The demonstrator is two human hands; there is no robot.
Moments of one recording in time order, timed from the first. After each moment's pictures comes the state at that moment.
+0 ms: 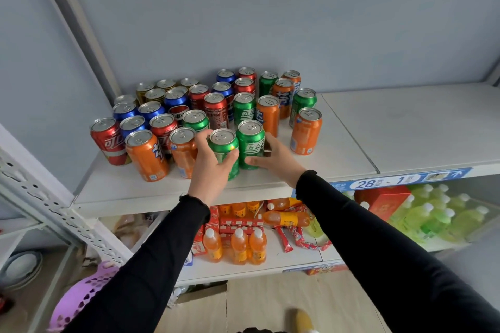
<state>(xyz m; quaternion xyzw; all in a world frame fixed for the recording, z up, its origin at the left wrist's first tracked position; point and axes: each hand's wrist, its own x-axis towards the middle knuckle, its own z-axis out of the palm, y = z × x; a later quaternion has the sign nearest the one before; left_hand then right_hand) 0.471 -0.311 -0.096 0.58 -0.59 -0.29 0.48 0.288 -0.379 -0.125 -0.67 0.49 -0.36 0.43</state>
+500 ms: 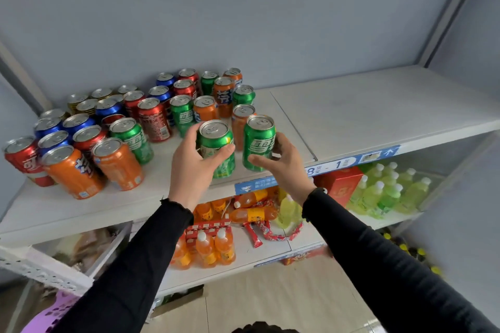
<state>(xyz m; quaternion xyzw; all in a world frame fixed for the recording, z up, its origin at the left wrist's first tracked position) 0.365 -0.302 -0.071 0.52 -0.64 -0.29 0.49 0.160 -0.311 -0.118 -0.57 0.52 -0.51 0.37</state>
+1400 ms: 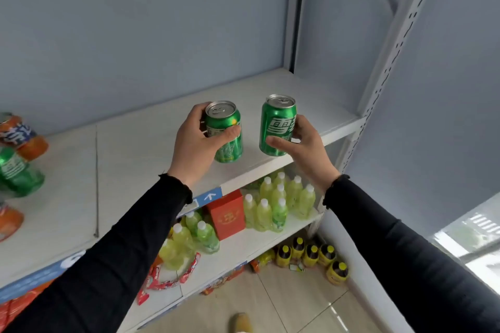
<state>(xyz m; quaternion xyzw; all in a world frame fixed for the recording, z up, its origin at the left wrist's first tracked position) -0.120 -0.394 -0.049 0.40 -0.69 -0.41 0.45 -0.339 -0.328 -0.090 -0.49 0.59 -0.57 0.28</state>
